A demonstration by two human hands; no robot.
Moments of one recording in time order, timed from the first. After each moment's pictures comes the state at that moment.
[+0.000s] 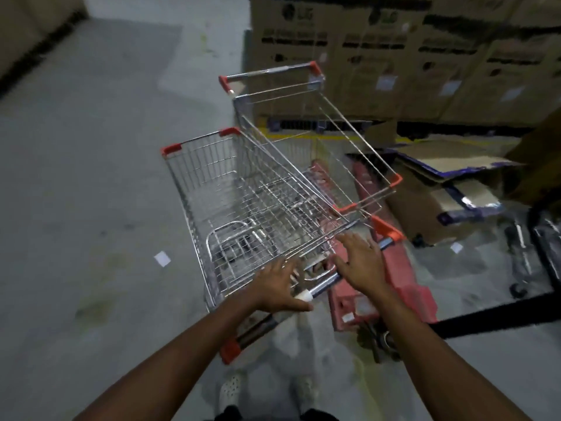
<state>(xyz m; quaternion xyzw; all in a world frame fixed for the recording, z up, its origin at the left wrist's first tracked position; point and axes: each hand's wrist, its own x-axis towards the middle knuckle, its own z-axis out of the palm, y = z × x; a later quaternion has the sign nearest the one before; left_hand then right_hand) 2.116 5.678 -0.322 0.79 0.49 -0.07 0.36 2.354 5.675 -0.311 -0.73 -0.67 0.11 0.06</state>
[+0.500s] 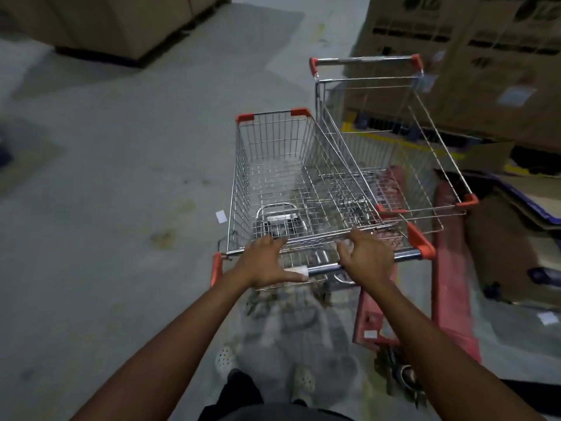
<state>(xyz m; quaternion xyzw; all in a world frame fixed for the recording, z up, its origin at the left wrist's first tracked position) 2.109 5.620 -0.302 0.67 0.69 -0.01 0.28 2.347 5.683 -0.313 -0.62 -0.77 0.06 0.11</state>
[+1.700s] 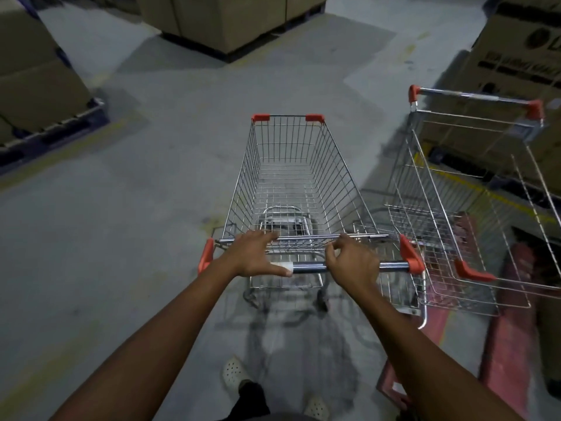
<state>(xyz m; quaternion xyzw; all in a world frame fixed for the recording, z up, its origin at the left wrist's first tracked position) 1.929 5.591 -0.302 0.59 0.76 0.03 0.27 2.155 5.696 -0.312 -0.55 -0.83 0.09 0.11</state>
